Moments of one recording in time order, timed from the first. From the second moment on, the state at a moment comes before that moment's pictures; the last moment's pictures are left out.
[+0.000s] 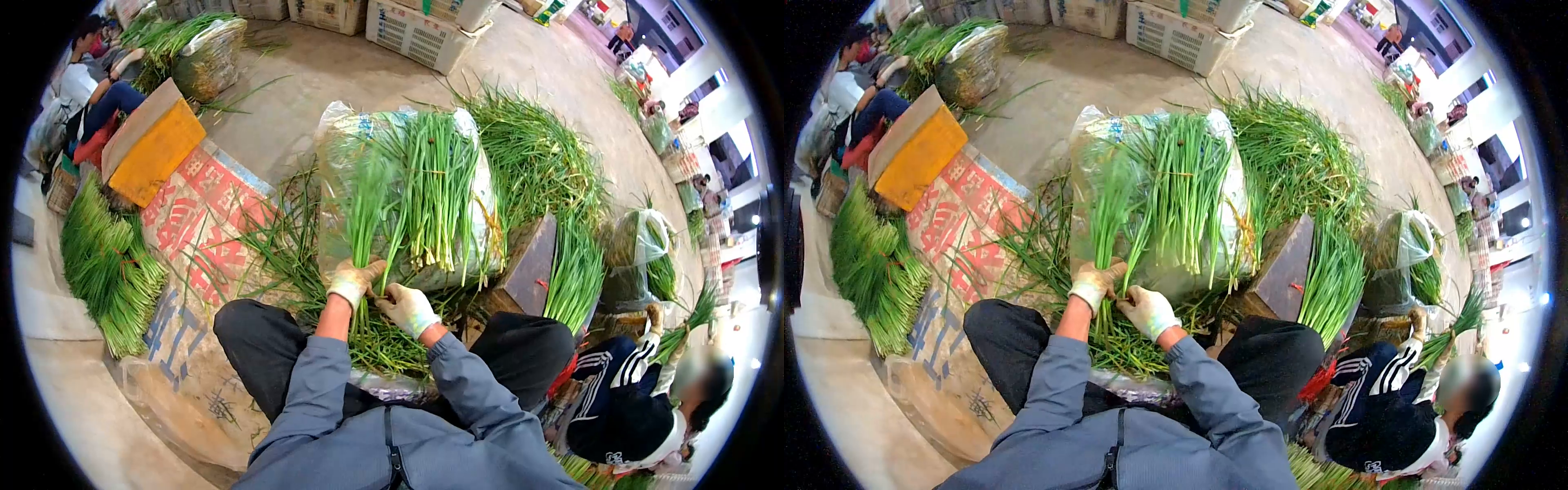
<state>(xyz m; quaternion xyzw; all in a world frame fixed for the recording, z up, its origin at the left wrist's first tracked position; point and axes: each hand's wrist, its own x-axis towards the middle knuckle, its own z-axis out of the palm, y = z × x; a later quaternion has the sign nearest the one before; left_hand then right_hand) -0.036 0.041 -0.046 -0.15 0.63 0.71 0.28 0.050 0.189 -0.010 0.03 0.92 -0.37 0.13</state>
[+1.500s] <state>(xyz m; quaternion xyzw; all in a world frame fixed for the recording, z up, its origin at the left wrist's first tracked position) 0.013 -0.002 -0.088 -0.25 0.75 0.61 0.01 0.084 0.206 -0.005 0.16 0.74 -0.65 0.07</state>
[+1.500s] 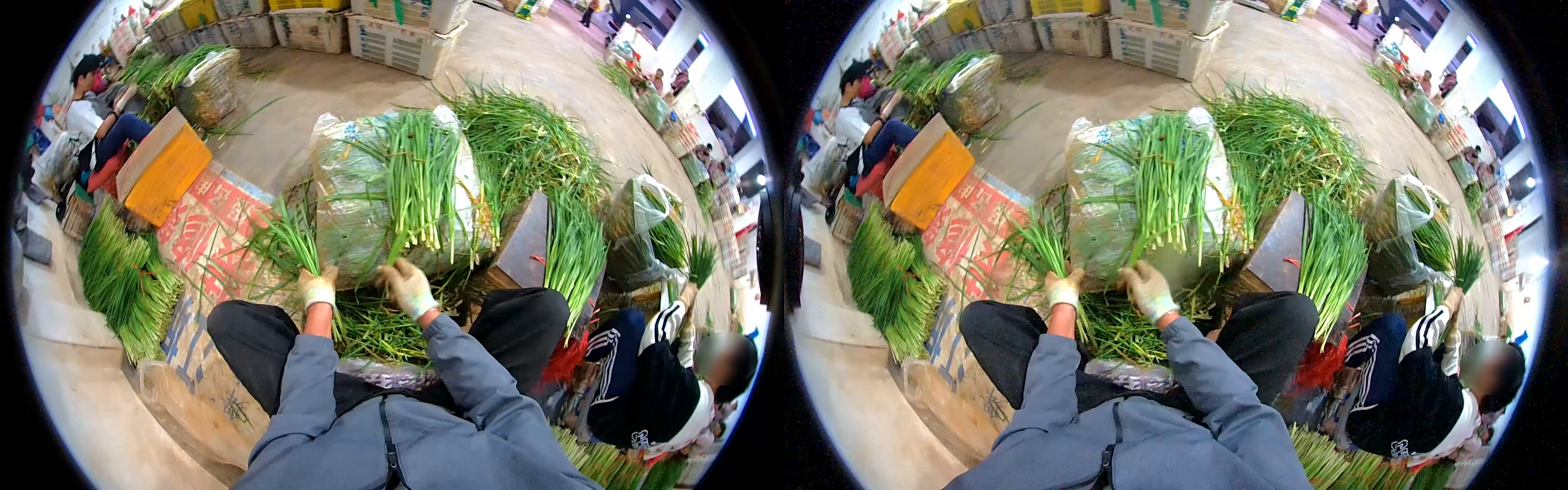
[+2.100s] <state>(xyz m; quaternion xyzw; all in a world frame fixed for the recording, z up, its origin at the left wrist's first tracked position) 0.015 0.018 0.019 -0.13 0.63 0.76 0.08 0.114 0.192 0.020 -0.22 0.93 -0.31 0.03</state>
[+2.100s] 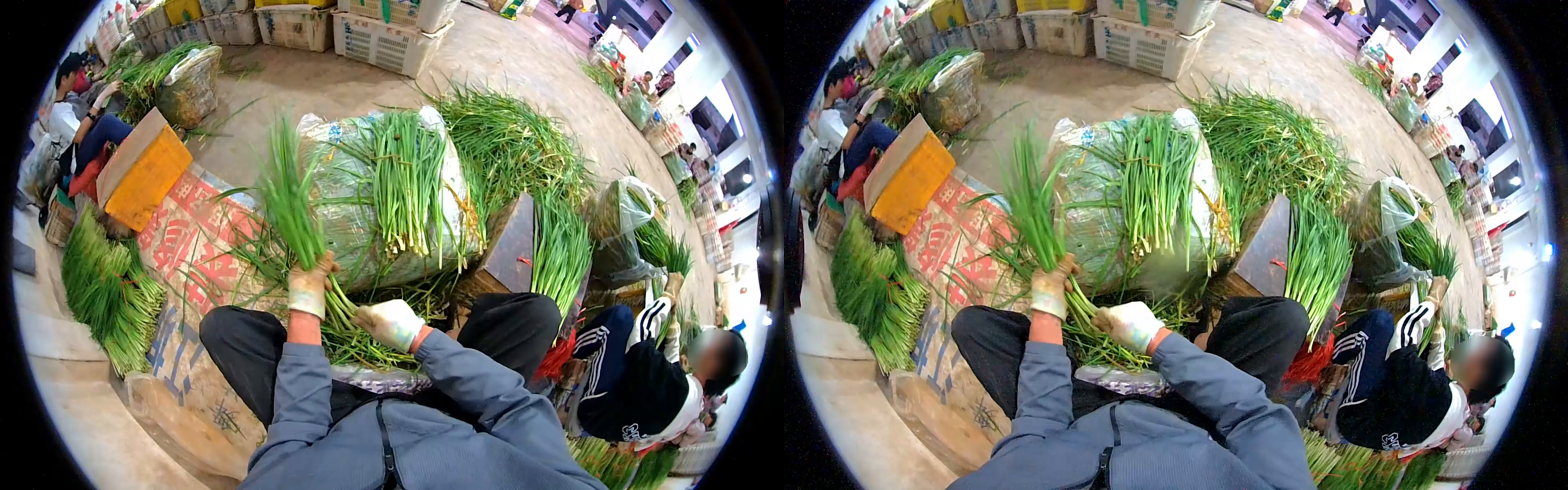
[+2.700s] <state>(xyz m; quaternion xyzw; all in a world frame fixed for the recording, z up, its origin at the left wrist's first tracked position) -0.016 0.016 -0.005 -0.21 0.45 0.87 0.05 0.052 0.194 -0.039 -0.09 0.97 -0.22 0.07</state>
